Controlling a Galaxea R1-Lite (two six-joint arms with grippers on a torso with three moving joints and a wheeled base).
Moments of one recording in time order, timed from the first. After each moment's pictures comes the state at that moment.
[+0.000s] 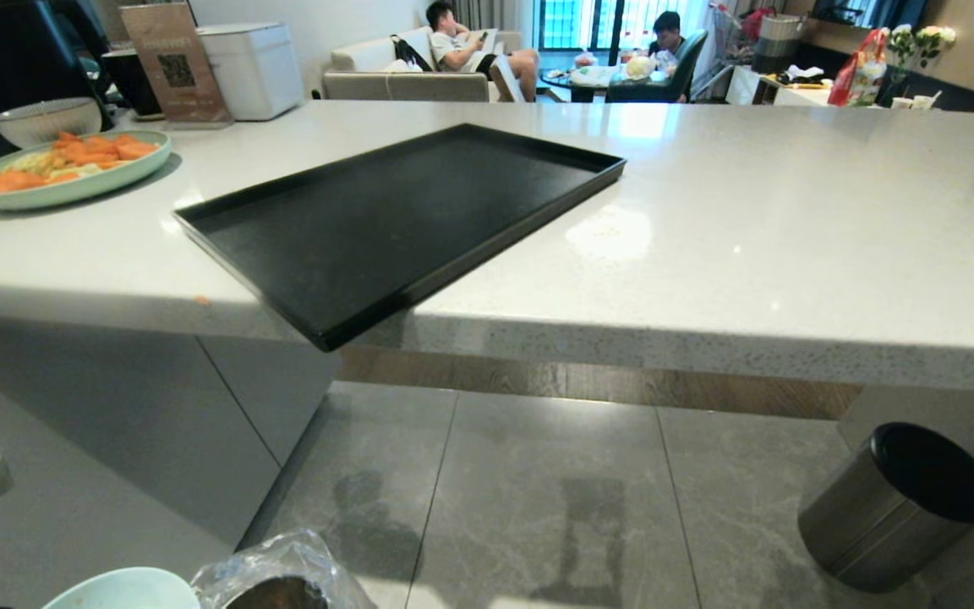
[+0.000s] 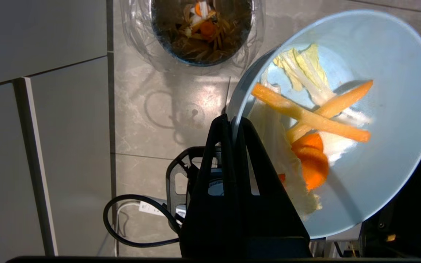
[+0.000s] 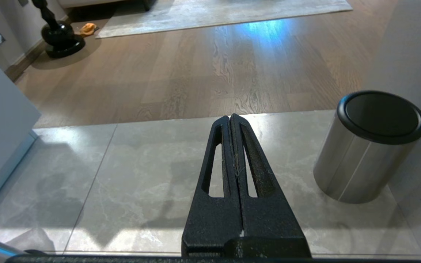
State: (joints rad) left arm 0.24 1.10 -0.73 0.80 -0.14 0.21; right arm 0.00 0.00 0.00 -0.01 -0.06 0.11
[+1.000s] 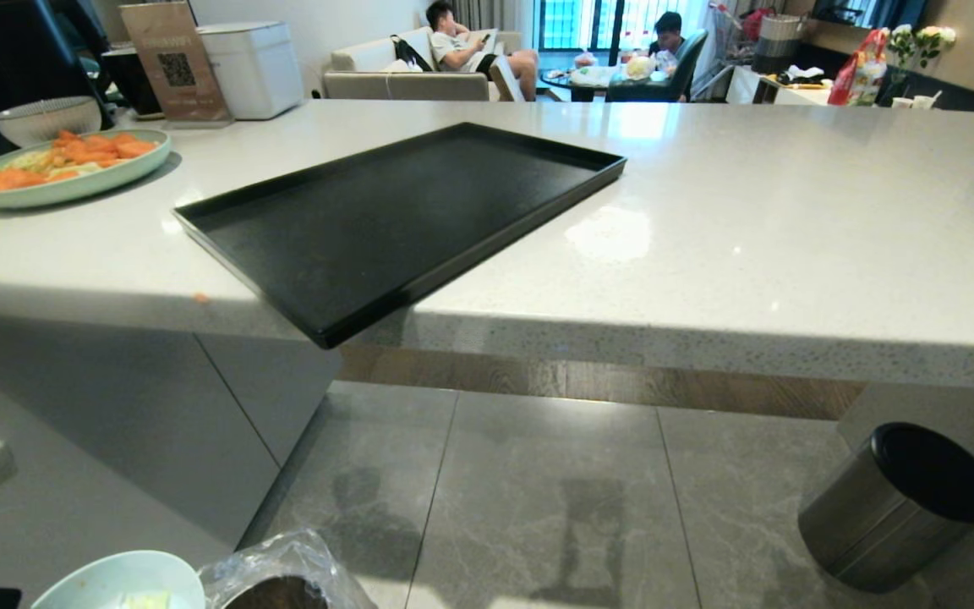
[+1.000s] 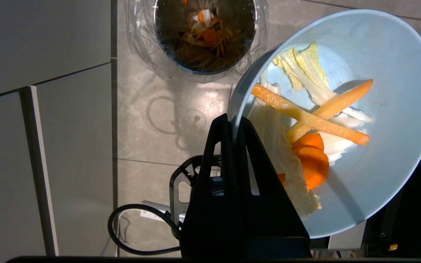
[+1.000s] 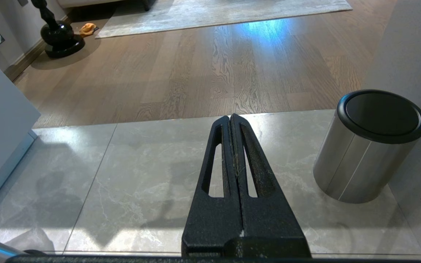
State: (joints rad) left arm 0.25 1.12 -0.74 0.76 -0.14 0.21; right arm 0.00 0.00 0.00 -0.01 -0.06 0.11
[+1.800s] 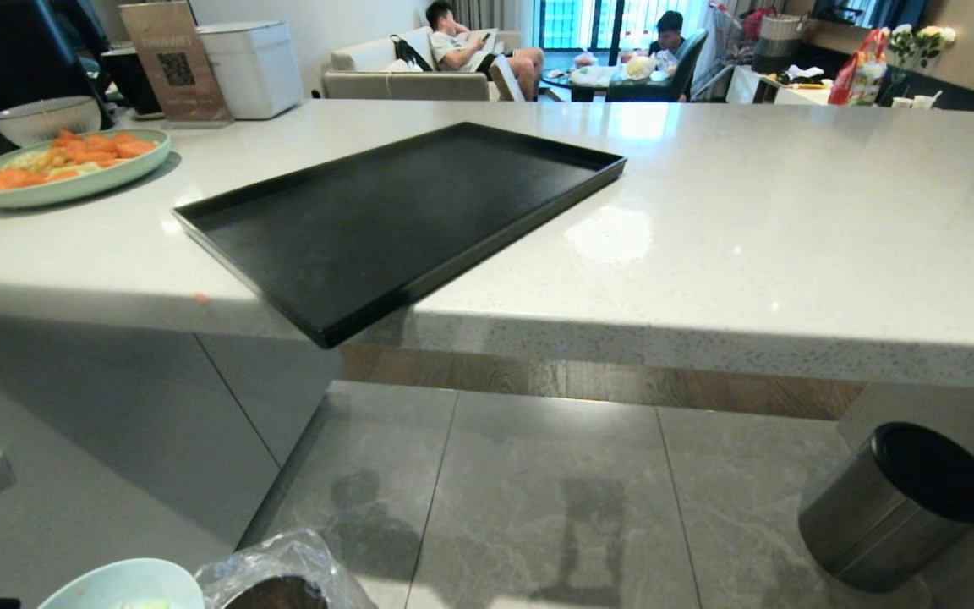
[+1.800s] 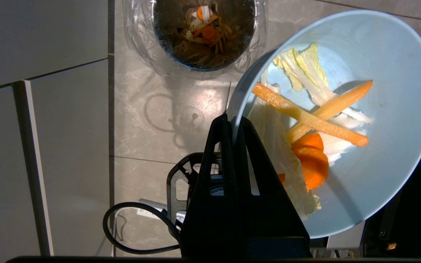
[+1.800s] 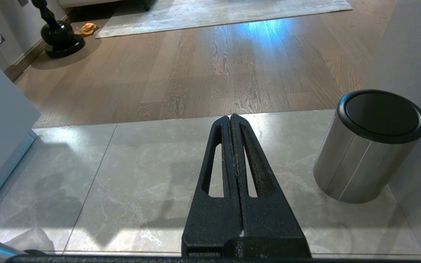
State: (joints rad) left arm 0.27 1.11 -0.71 0.76 -0.14 0.21; right arm 0.00 0.00 0.00 -0.01 -0.06 0.11
